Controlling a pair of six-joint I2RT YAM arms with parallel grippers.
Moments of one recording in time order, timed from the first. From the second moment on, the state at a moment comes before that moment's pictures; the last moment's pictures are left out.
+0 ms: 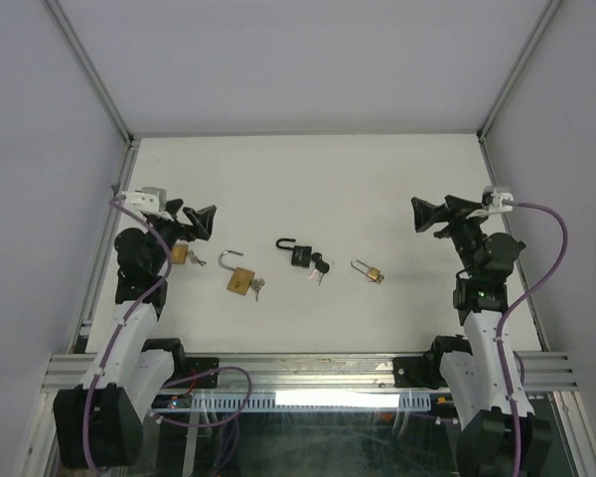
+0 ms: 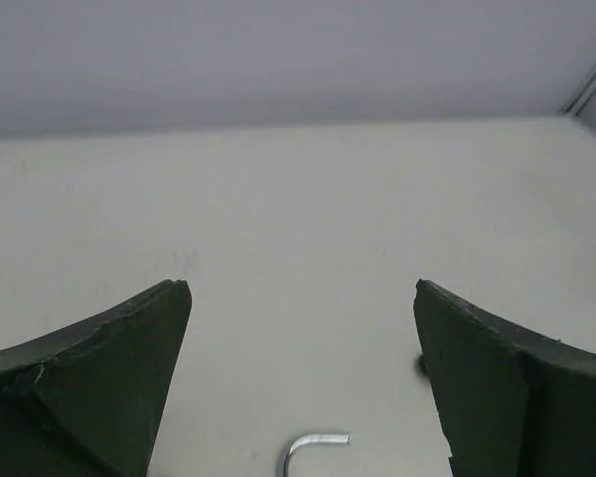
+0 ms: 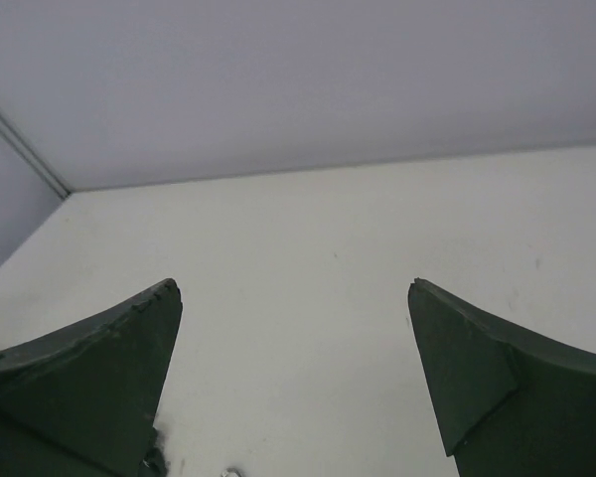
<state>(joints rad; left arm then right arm) 0.04 0.81 0.47 0.44 0.37 -0.25 -0.13 0.69 0.46 0.39 -0.41 0.35</state>
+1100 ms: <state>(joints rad) 0.04 0.94 0.38 0.24 0.22 -0.23 -0.17 0.81 0.30 0.41 -0.40 0.41</state>
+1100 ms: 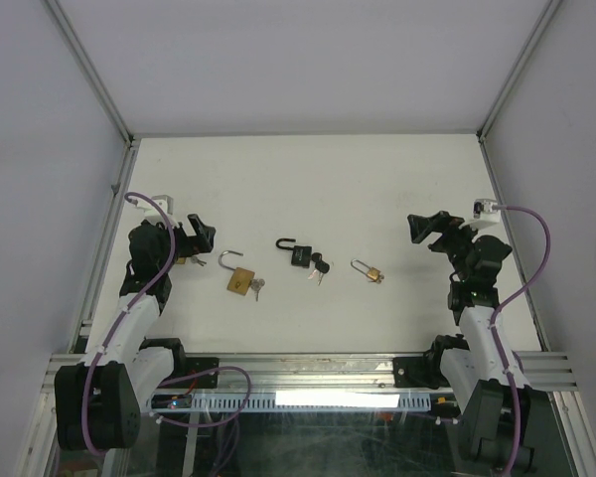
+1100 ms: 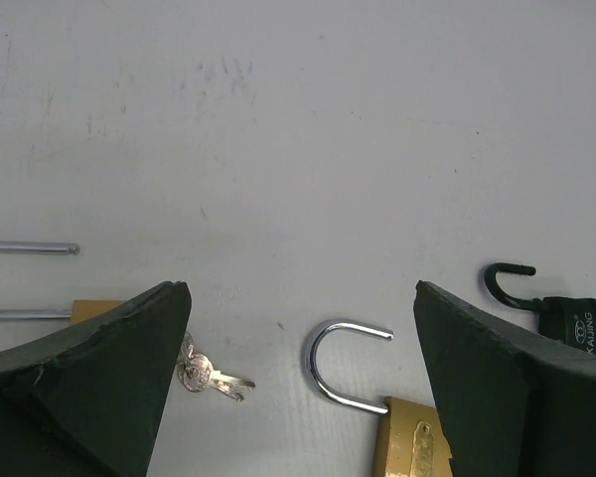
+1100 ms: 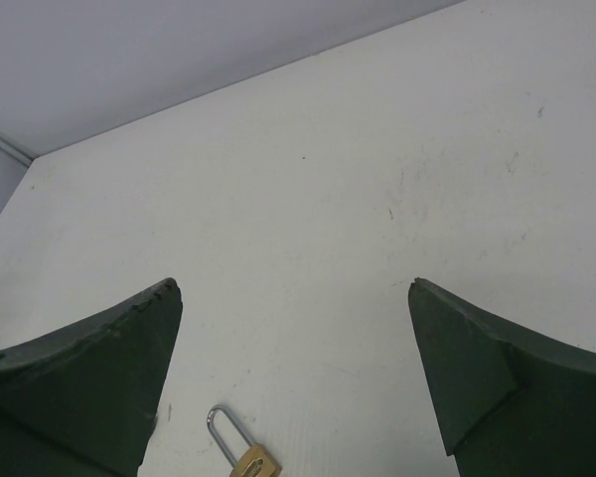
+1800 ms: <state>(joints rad) 0.04 0.96 0.38 0.26 0.25 -0.21 -0.17 0.79 0.45 0.08 -0.14 0.58</state>
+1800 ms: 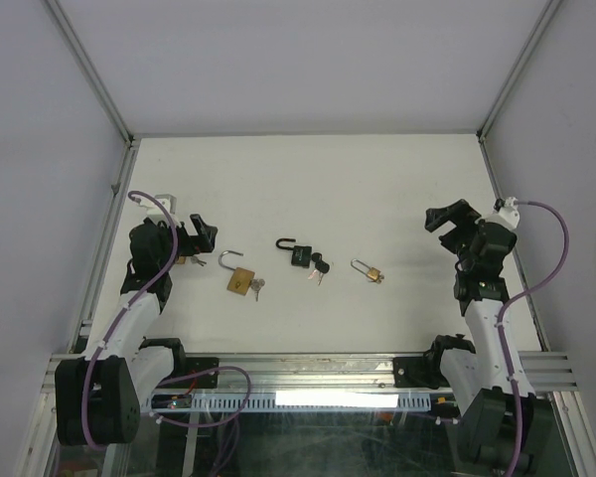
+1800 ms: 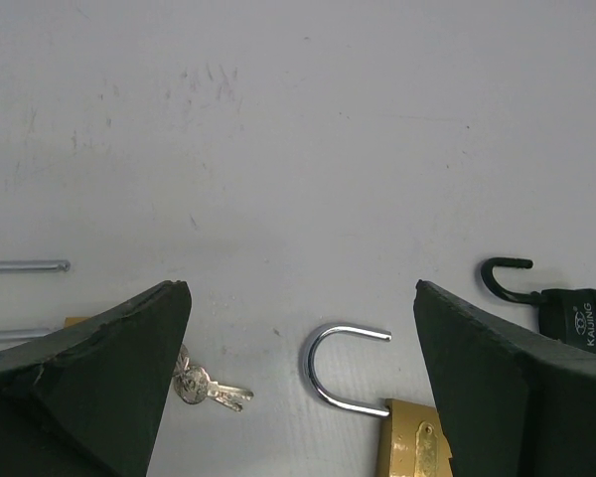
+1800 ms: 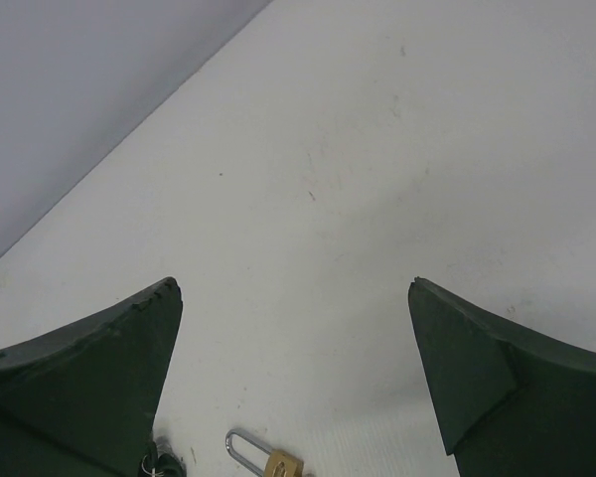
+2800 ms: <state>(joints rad) 0.04 0.99 0.38 0.31 0.27 -0.16 -0.17 0.82 0.58 -0.16 -0.04 0.64</state>
